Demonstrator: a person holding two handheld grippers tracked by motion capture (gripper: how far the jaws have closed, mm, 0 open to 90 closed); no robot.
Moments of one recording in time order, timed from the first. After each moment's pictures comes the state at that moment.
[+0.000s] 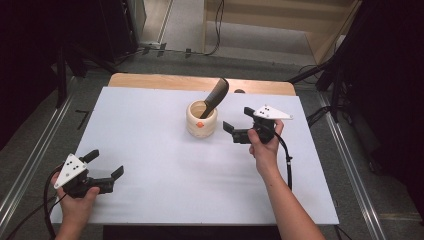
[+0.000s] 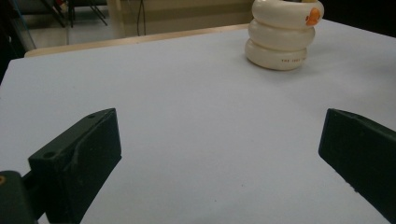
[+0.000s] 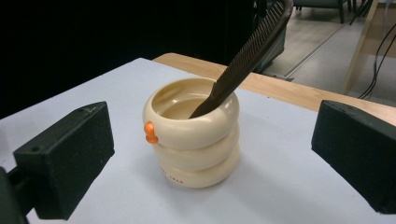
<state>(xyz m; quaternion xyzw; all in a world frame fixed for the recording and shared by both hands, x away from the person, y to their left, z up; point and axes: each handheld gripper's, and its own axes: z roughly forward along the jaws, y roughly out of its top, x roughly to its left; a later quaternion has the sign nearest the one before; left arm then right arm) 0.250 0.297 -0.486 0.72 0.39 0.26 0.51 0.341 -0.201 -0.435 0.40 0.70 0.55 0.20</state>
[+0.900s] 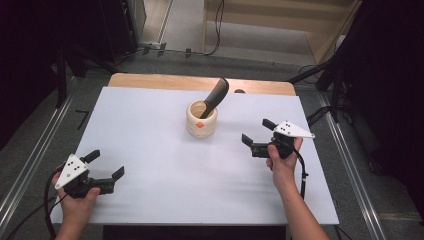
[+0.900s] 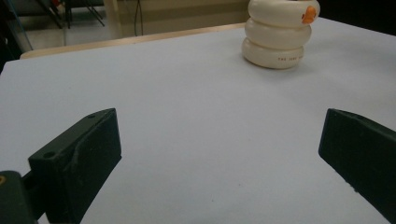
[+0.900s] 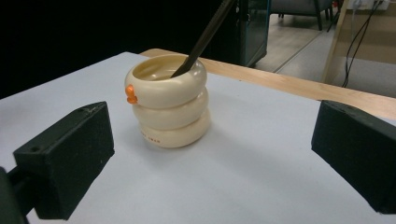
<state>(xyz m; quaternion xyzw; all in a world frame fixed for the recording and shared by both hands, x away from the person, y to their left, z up) 0.250 0.296 -0.486 0.73 0.38 0.26 0.51 0.303 -0.249 -0.455 0.41 0.69 0.55 0.23</state>
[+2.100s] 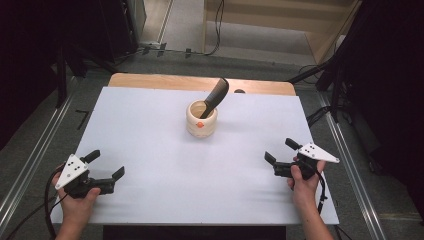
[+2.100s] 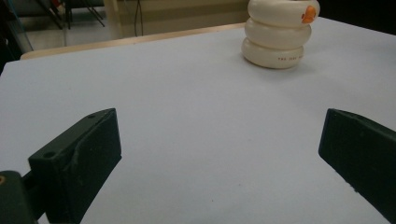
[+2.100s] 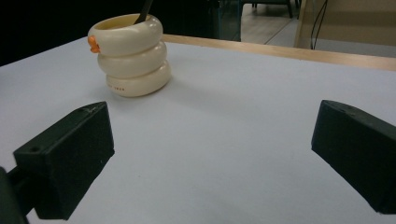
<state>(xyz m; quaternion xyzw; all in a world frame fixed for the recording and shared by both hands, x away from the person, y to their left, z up) 0.249 0.296 -0.486 0.73 0.38 0.26 0.51 0.255 -0.308 -0.492 0.45 0.68 0.53 0.25</state>
